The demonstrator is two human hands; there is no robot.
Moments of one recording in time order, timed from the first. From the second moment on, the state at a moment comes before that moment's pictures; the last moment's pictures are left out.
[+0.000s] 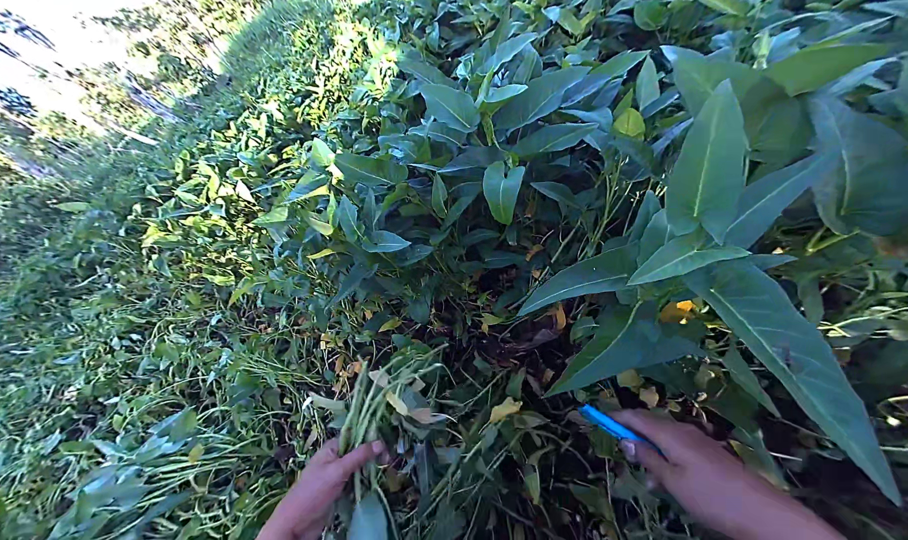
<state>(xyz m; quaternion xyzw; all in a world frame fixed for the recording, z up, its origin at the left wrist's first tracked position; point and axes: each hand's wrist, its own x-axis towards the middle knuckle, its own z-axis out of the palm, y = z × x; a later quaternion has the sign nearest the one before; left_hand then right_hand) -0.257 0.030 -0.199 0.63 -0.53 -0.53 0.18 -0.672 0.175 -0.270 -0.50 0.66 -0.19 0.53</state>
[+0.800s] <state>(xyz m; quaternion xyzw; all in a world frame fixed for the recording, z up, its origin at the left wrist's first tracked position) -0.369 0.031 -0.176 0.57 -0.67 -0.48 -0.04 -0.597 0.197 -0.308 -0.43 0.74 -0.03 0.51</state>
